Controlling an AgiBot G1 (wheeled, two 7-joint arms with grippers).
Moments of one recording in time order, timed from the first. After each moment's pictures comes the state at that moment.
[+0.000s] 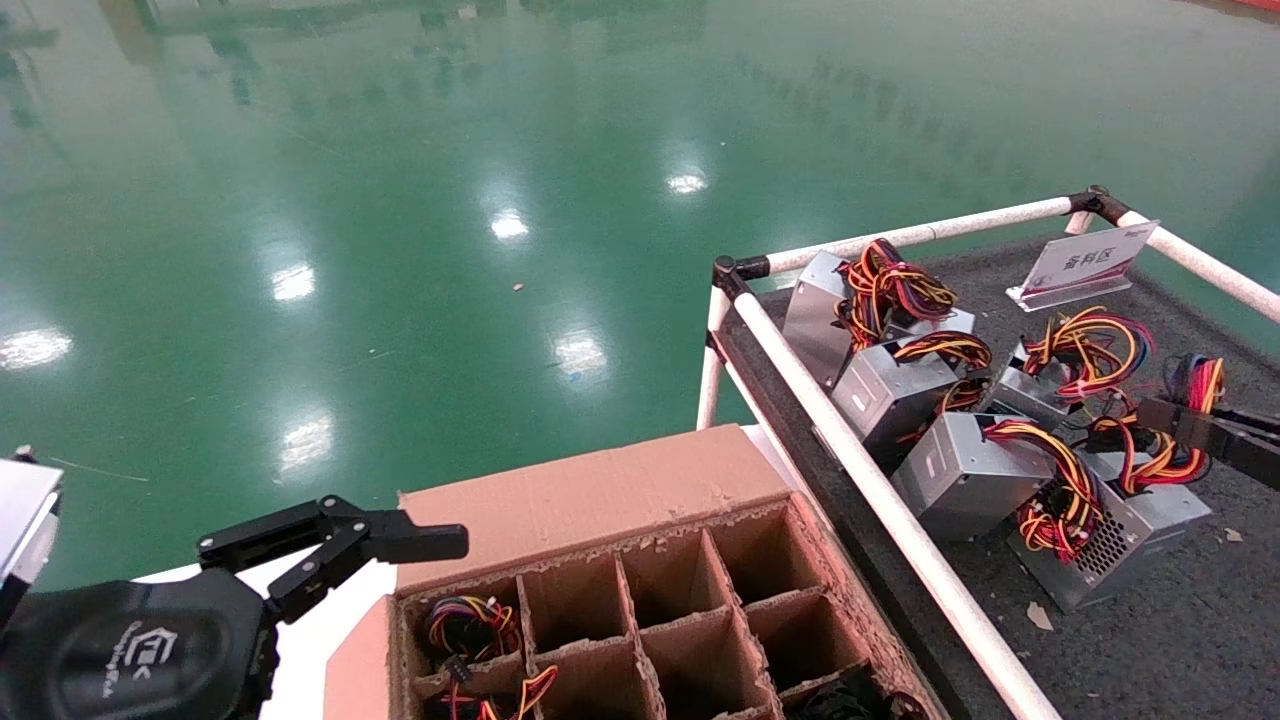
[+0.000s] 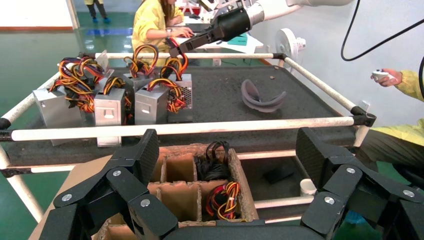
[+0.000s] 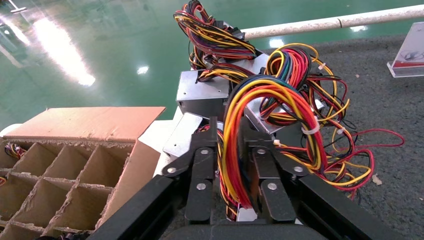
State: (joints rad) left arm -1.09 0.58 0.35 -1.27 0.68 1.47 -0.15; right arm 1.66 -0.54 -0.35 0.01 -1.21 -1.55 -0.02
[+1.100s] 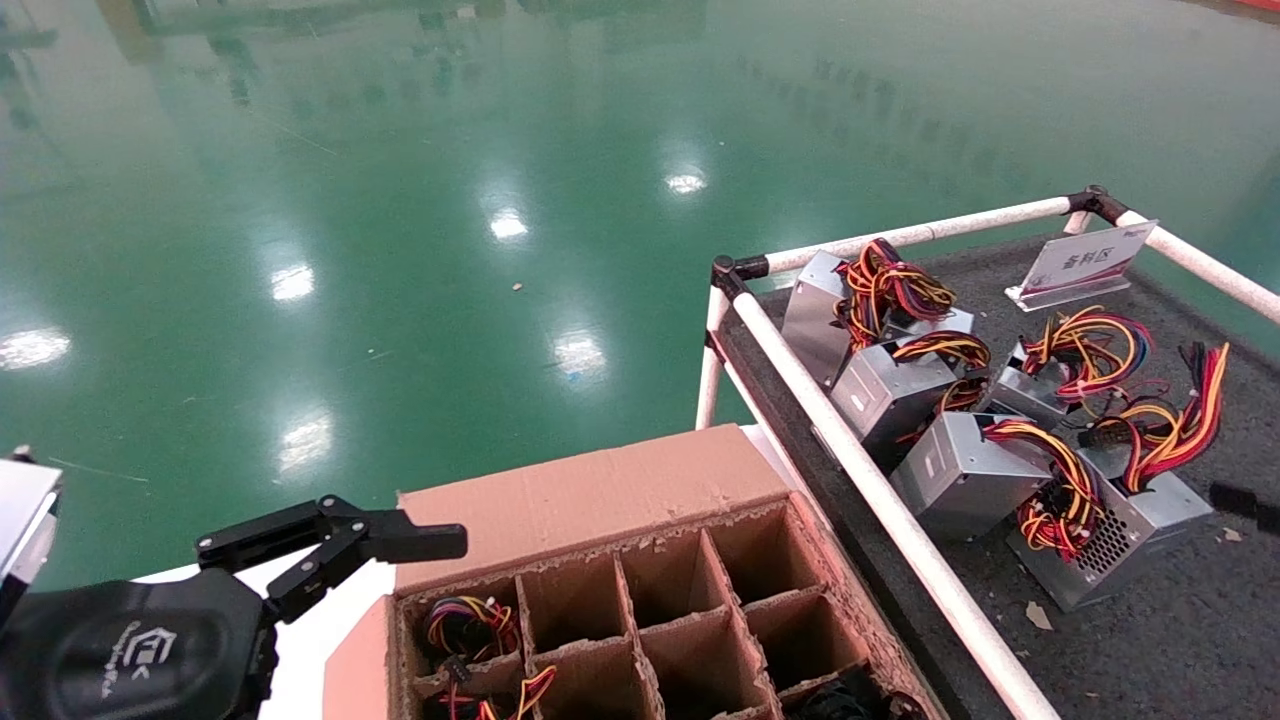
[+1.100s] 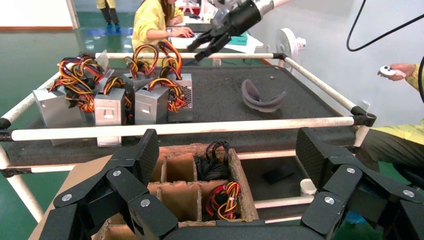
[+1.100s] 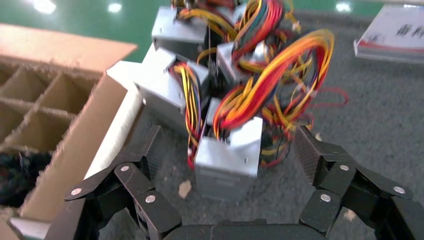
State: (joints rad) left arm -1.09 0.58 0.35 -1.27 0.68 1.47 -0.15; right arm 1.73 -0.45 -0.43 0.17 -1.33 -1.55 -0.04
